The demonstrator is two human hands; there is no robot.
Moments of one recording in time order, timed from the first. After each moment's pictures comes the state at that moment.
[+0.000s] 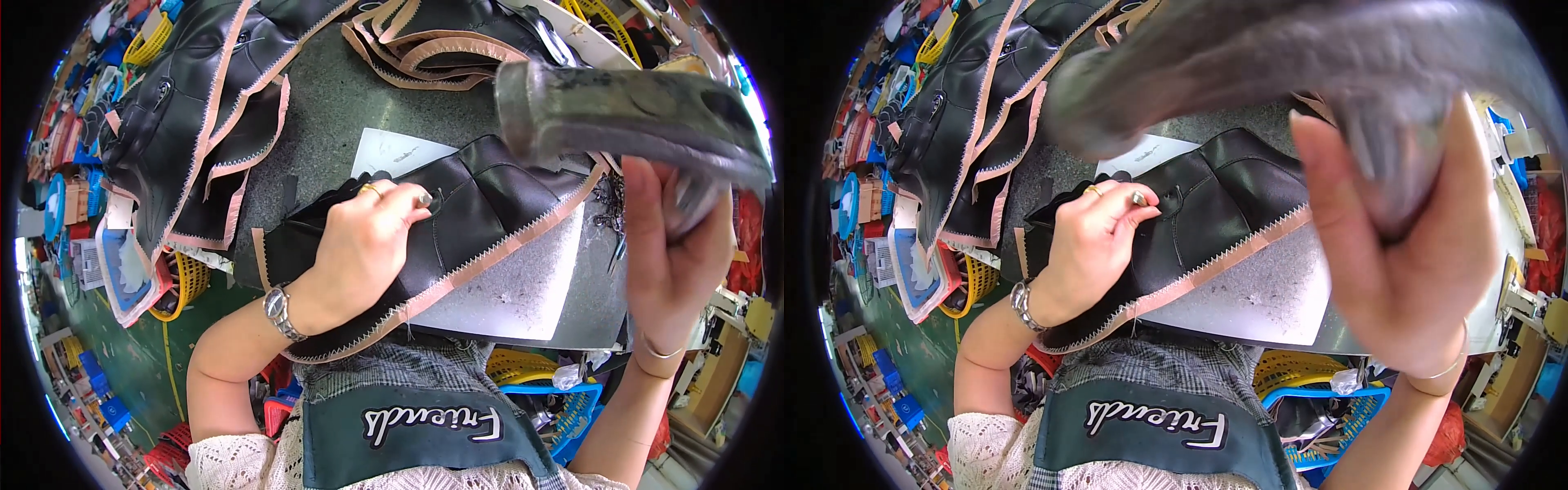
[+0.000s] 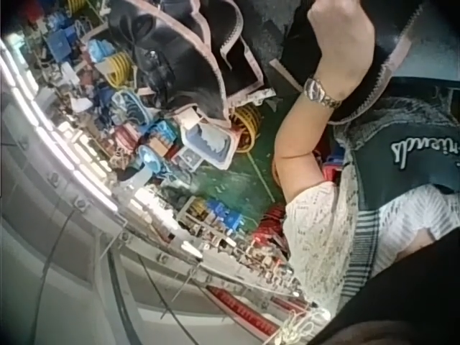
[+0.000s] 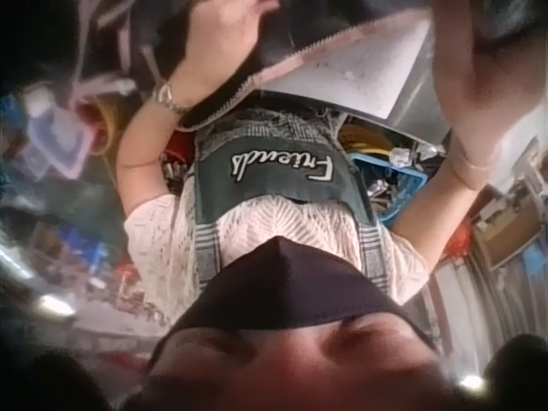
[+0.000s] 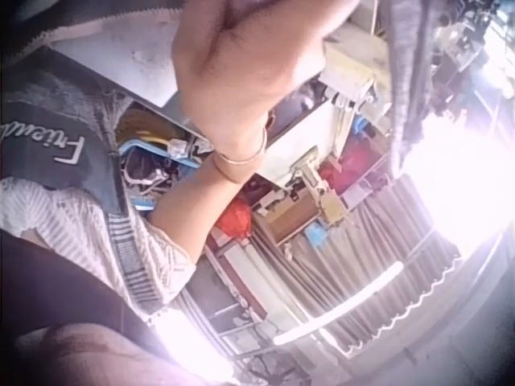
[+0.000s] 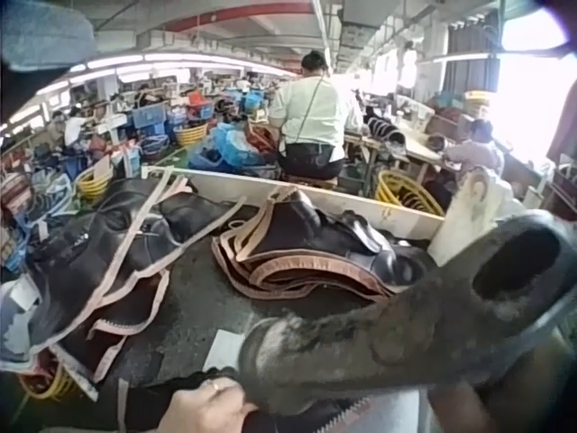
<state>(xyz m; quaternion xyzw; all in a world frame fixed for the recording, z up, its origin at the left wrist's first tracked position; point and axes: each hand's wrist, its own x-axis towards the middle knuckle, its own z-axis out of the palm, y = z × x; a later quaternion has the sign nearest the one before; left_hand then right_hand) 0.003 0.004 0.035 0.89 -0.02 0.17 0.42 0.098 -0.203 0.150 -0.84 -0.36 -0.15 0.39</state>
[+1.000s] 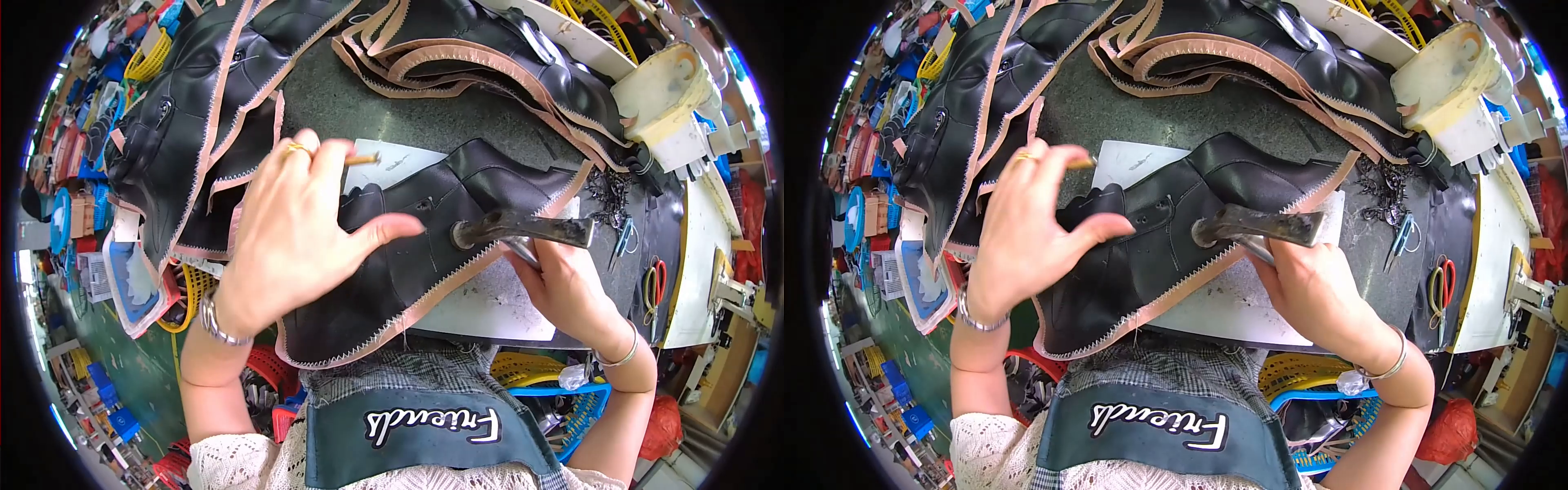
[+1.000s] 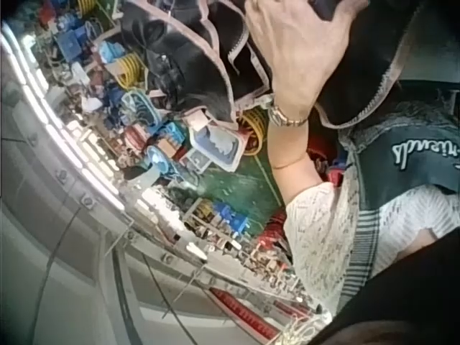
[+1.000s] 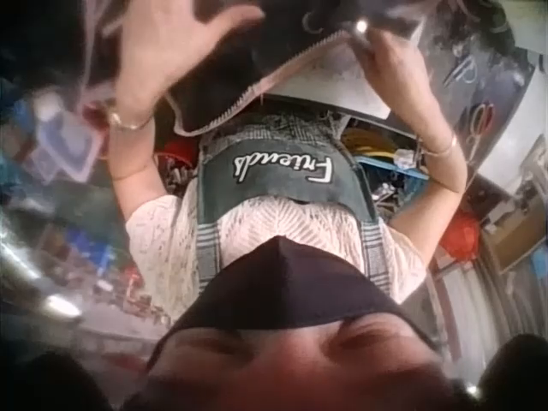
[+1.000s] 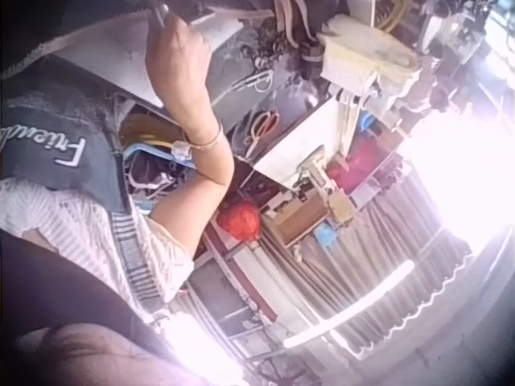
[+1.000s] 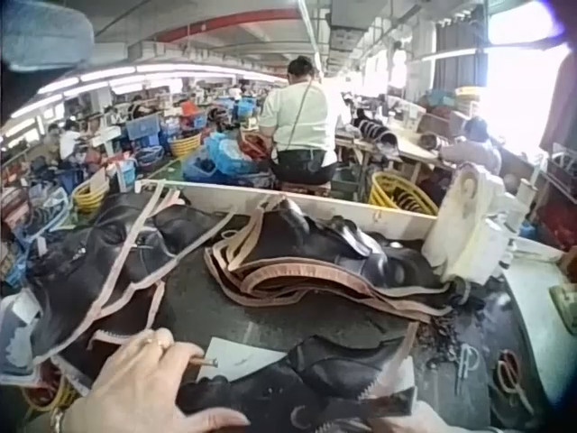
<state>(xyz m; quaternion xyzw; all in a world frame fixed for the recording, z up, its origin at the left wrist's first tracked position) 0.017 0.038 0.099 0.98 -0.08 0.14 0.10 0.077 -0.247 0.073 -0.89 -0.39 0.06 0.22</state>
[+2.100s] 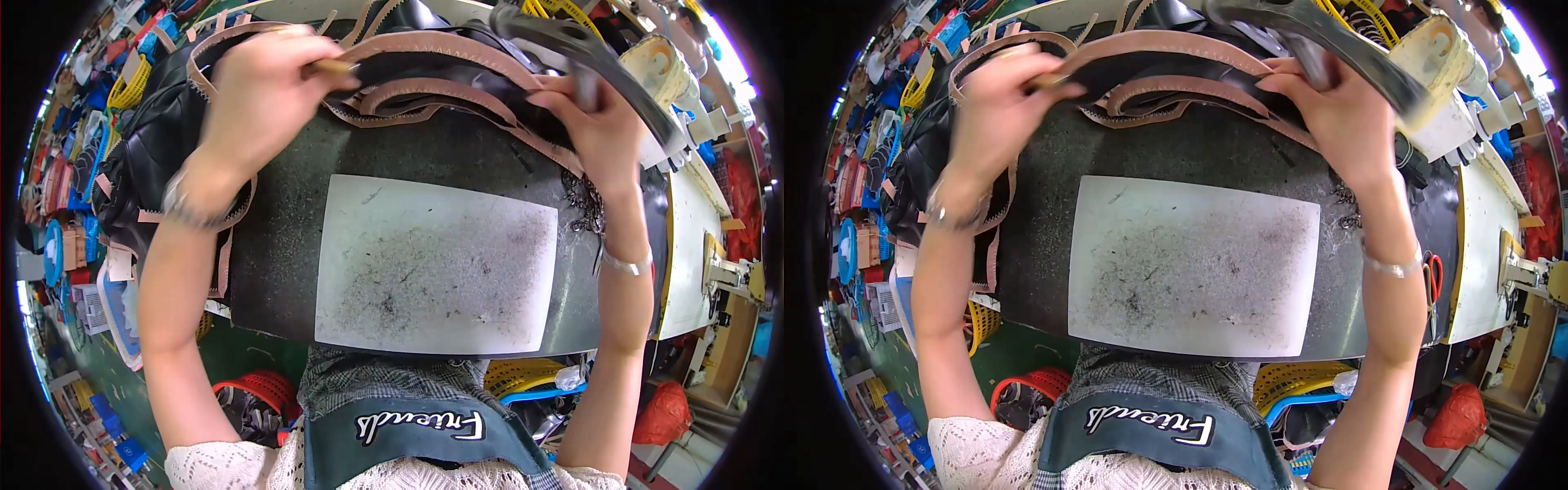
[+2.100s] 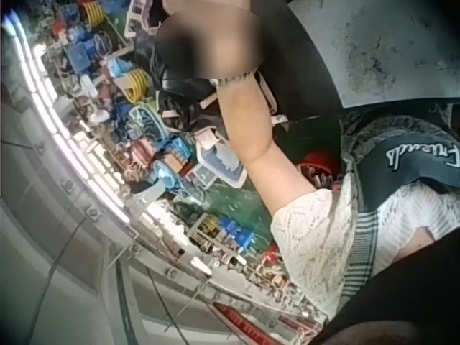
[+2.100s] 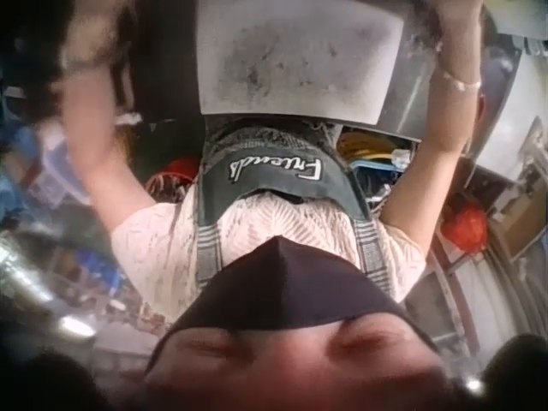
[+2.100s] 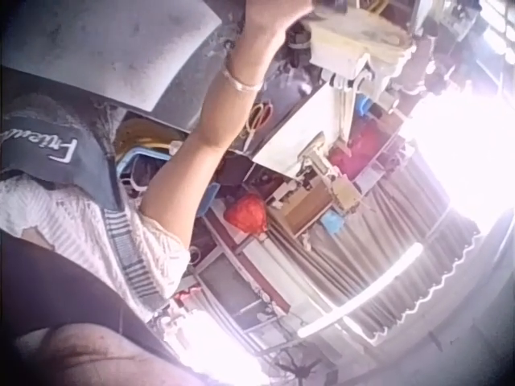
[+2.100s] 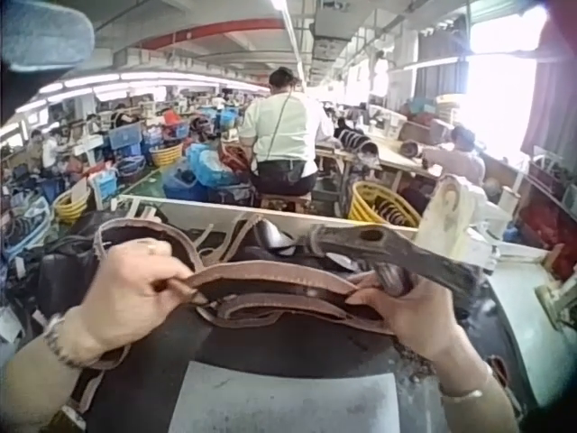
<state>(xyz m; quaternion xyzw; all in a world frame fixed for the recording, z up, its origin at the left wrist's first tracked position) 0.133 0.090 0.116 0.93 -0.19 0.28 0.16 0.207 -0.218 0.110 -0.86 -0.28 -0.13 0.42</state>
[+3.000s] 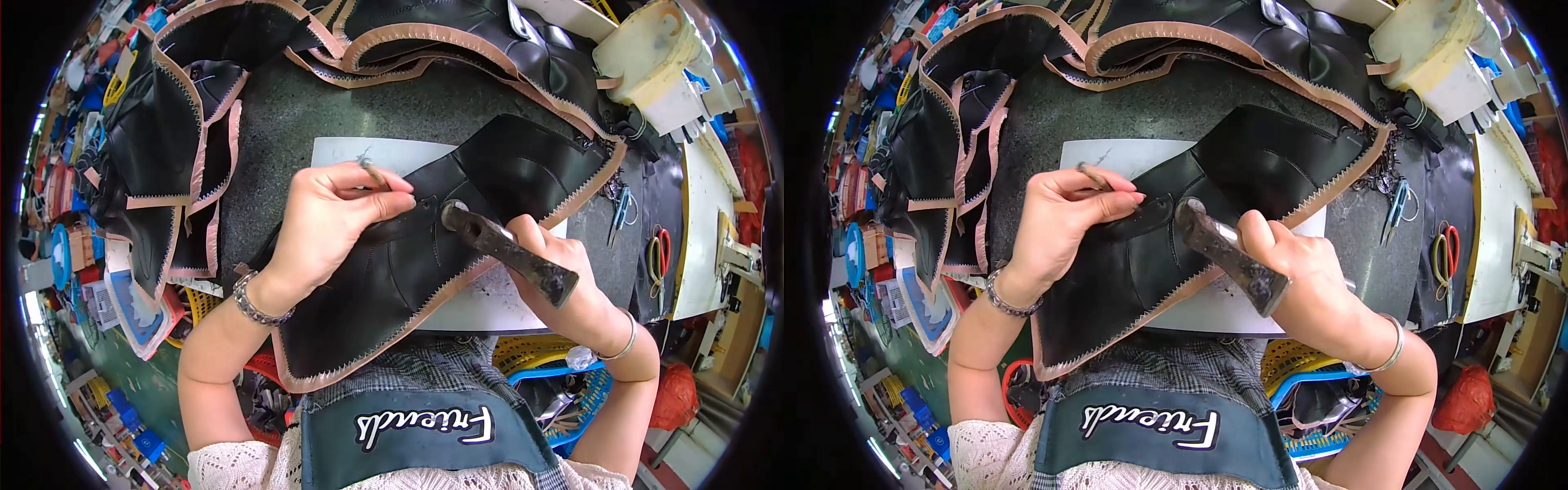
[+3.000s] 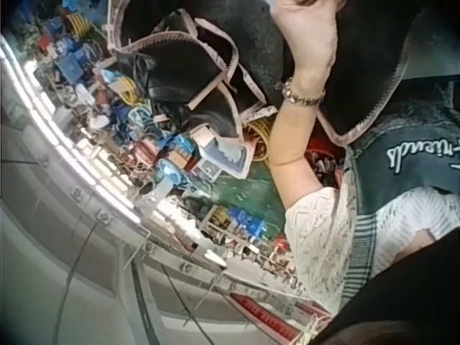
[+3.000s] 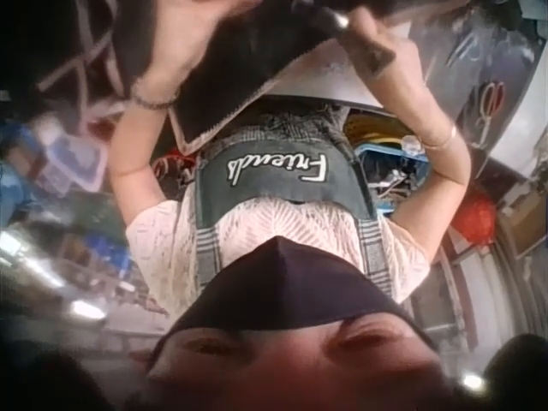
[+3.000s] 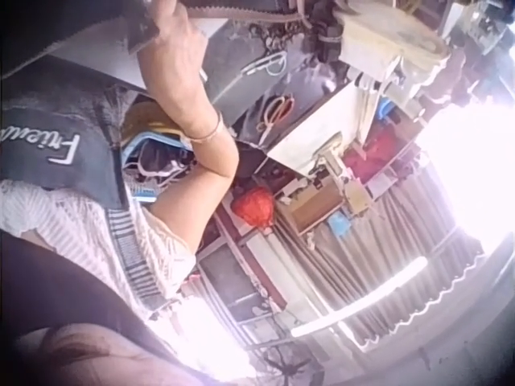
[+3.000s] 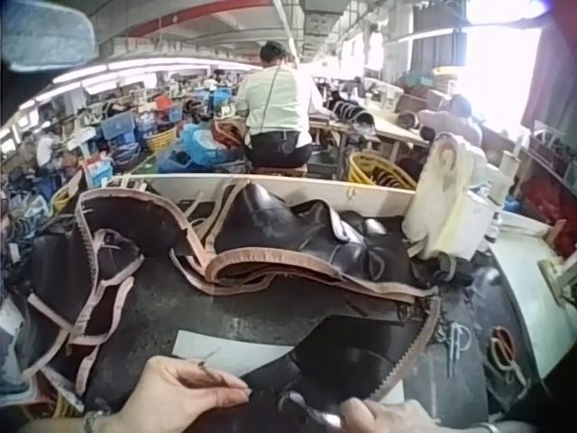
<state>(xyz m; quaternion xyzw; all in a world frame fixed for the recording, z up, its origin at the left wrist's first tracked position) 0.039 0.001 0.036 0.69 0.06 -0.04 0.72 0.066 -0.258 0.070 -0.89 -0.34 0.15 0.25</state>
